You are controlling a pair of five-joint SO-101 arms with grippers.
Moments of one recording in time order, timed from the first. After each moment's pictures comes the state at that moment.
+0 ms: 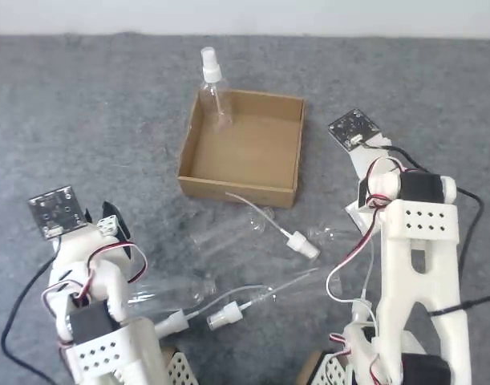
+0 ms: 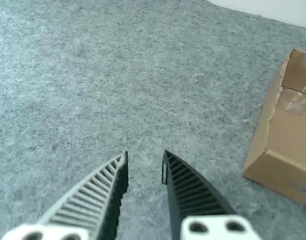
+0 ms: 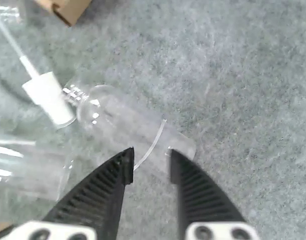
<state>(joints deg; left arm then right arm) -26.5 -90.0 84.2 54.5 7.6 0.6 -27.7 29.4 80.5 36.5</state>
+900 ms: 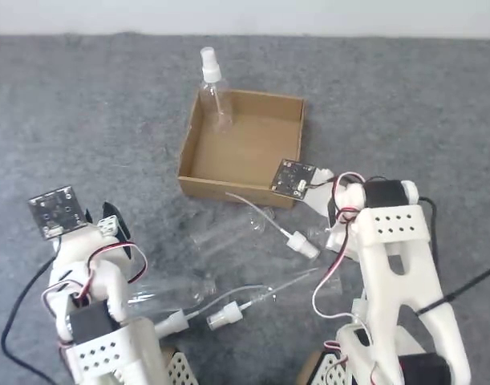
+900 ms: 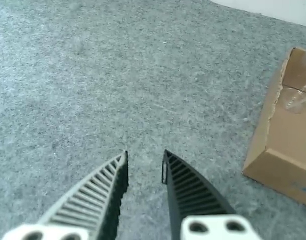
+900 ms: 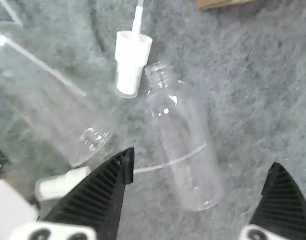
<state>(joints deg) -26.5 -90.0 84.2 54.7 7.6 -9.5 -27.5 38.0 79.0 59.8</state>
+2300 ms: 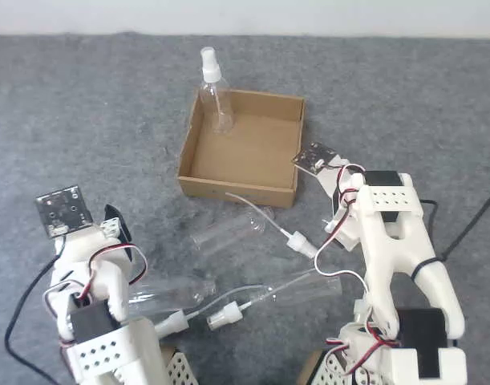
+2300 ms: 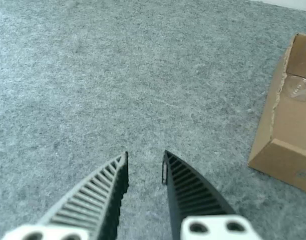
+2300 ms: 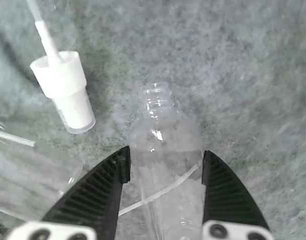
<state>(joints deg) -26.5 -90.0 85.1 54.7 5.0 -4.6 -10.8 38.2 66.4 44.1</state>
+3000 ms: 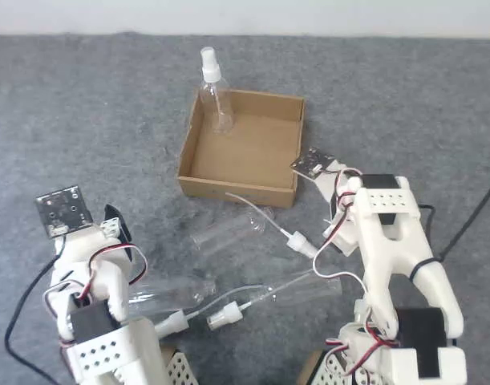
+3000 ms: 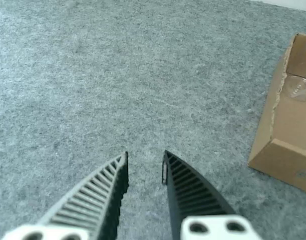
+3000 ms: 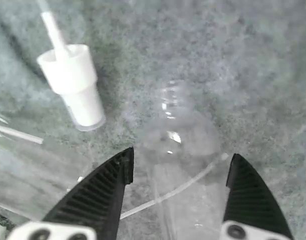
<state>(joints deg) -26.5 -90.0 85.1 54.7 5.0 -5.8 -10.8 40.3 66.2 44.0</state>
